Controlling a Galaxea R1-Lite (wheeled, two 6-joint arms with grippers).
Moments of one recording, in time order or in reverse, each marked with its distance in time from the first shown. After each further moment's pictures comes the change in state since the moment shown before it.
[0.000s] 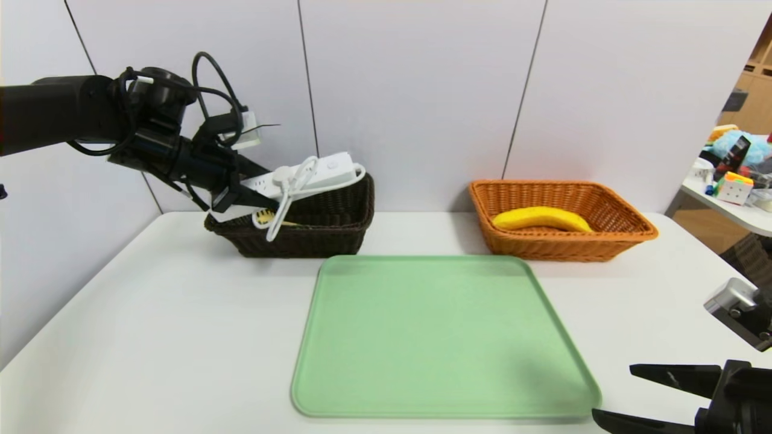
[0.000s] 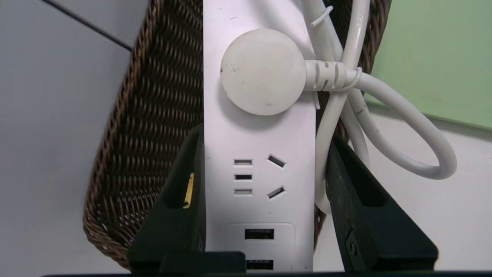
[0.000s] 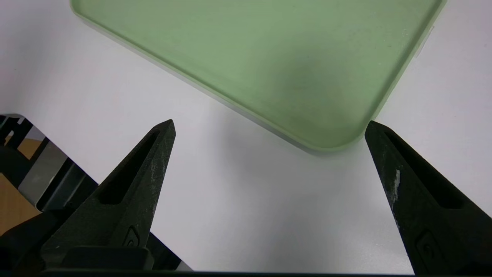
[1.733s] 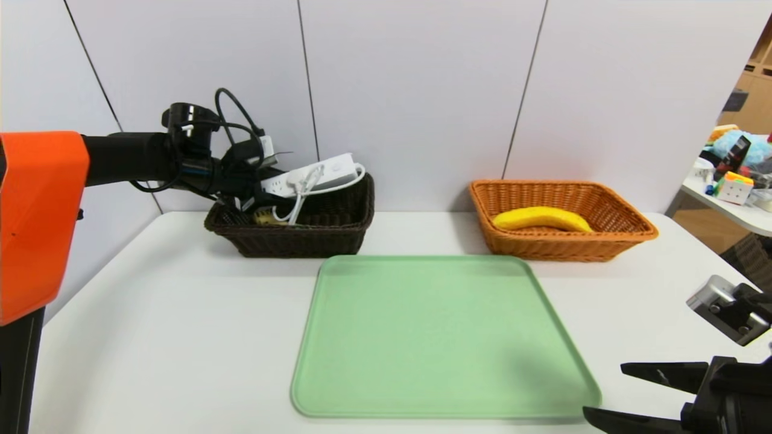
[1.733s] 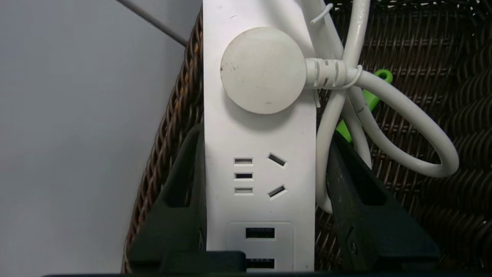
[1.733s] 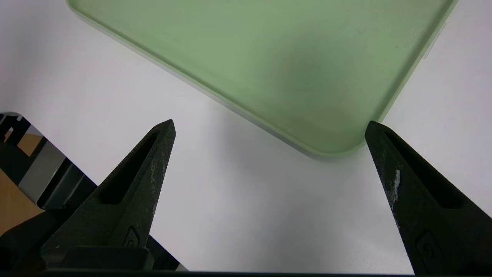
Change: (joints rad) left arm 0.028 0.198 0.000 -0.363 -0.034 0.001; right arm 0.009 0.043 -0.015 -0.003 0.003 -0.003
